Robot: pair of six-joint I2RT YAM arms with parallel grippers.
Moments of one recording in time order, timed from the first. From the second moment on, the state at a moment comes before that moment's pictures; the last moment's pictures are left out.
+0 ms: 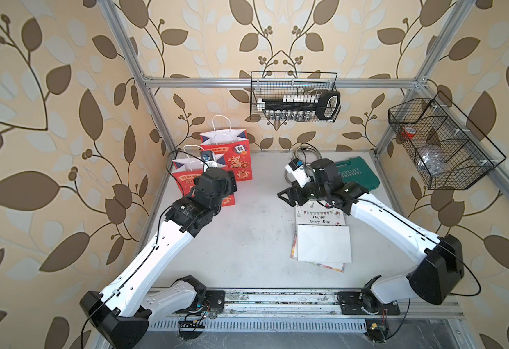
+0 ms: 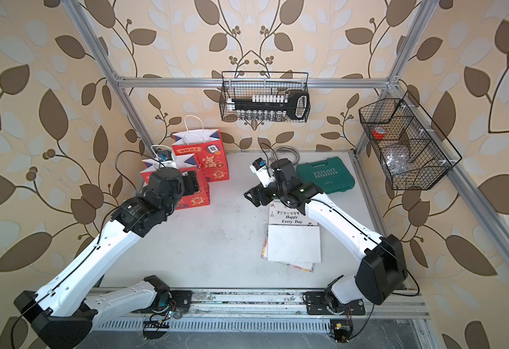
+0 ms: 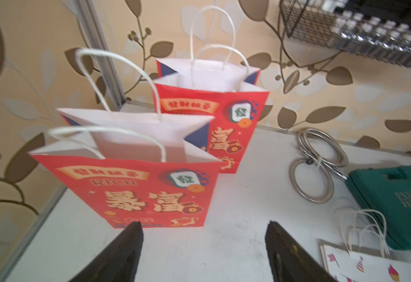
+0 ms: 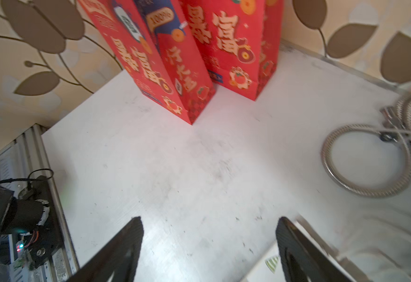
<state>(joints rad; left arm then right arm) -0.46 1.07 1.24 -0.65 -0.55 -0.38 0.59 1.50 1.30 -0.44 -0.29 0.01</state>
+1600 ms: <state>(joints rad) -0.02 1.41 1.81 -1.19 -0.16 0.63 0.62 1.53 1.34 -0.55 -0.30 -0.14</state>
